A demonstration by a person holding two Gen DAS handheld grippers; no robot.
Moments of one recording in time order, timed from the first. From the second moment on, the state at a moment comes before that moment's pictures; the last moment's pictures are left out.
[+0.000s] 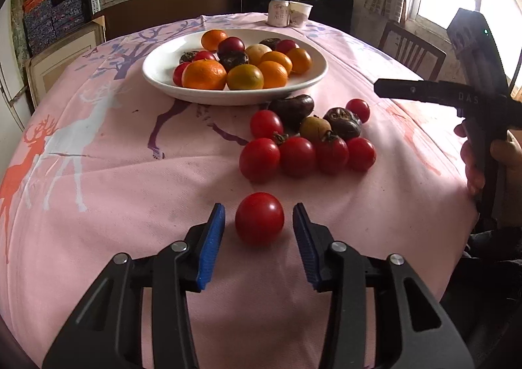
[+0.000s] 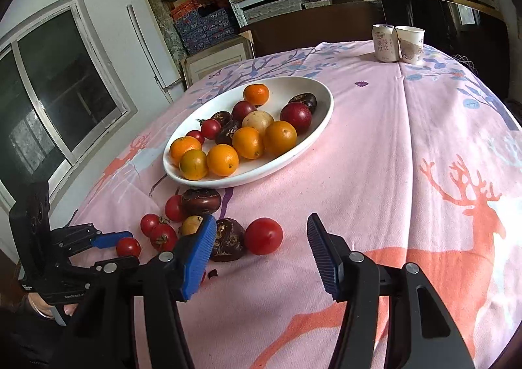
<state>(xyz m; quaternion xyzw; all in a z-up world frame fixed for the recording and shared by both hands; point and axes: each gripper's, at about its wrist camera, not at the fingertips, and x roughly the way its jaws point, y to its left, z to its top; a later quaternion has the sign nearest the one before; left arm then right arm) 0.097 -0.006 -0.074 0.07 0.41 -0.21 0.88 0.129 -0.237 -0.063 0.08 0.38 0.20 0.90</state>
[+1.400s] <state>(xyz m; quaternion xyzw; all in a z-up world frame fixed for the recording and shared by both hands) 0.168 -0.010 -0.003 0.01 0.35 -0.24 0.91 0.214 -0.234 -0.027 0.18 0.39 0.25 0.86</state>
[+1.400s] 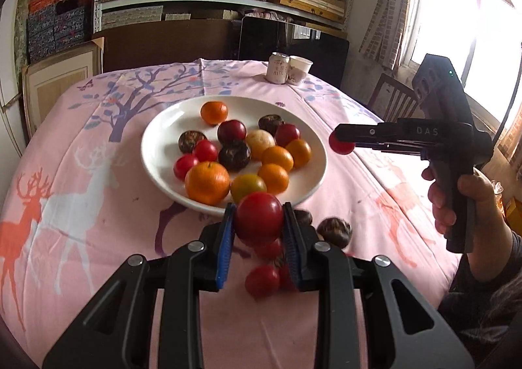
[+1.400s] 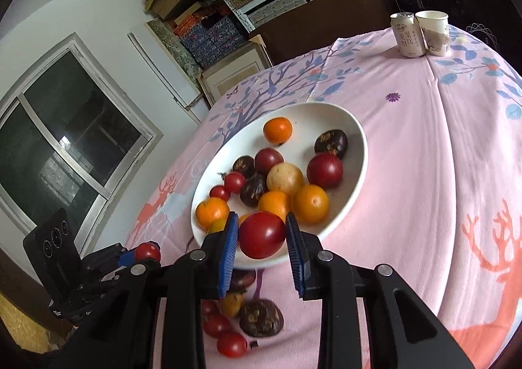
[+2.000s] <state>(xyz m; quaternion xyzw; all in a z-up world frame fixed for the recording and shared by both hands) 0.180 -0.007 -0.018 0.03 0.36 -0.21 0.91 0.176 -0.206 -0.032 0.09 0.37 0.24 0.89</state>
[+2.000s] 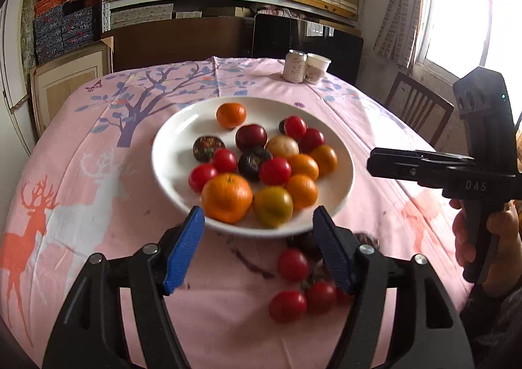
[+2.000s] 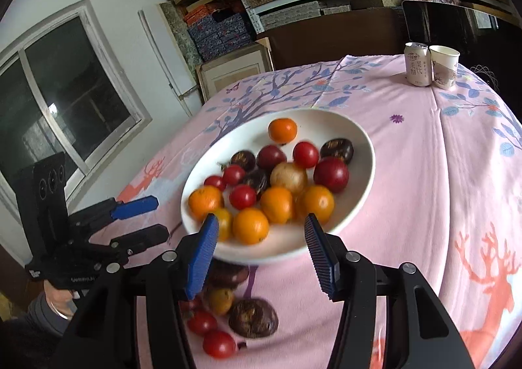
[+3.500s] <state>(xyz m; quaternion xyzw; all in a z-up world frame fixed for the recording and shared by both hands) 0.127 -0.018 -0.042 0.09 0.37 -0.23 0.90 0.104 -0.207 -0.073 0.13 0.38 0.33 0.85</state>
